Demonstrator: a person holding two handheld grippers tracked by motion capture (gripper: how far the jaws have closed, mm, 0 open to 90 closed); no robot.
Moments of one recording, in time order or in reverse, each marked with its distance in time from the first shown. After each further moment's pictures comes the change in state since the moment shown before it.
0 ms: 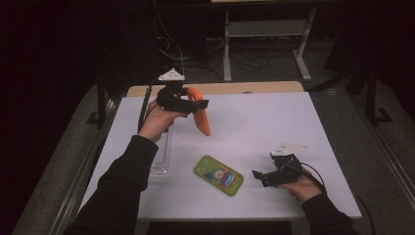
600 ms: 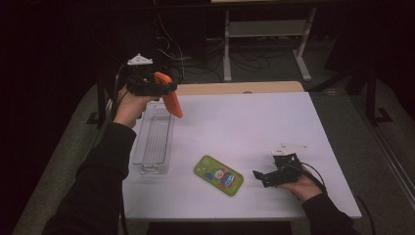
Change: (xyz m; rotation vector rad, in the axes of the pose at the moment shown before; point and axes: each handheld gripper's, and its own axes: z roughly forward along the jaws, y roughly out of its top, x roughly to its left) left arm 0.064 0.009 -0.044 -0.015 0.244 -0.038; right arm -0.002 0.000 0.001 0.003 -0.016 -0.002
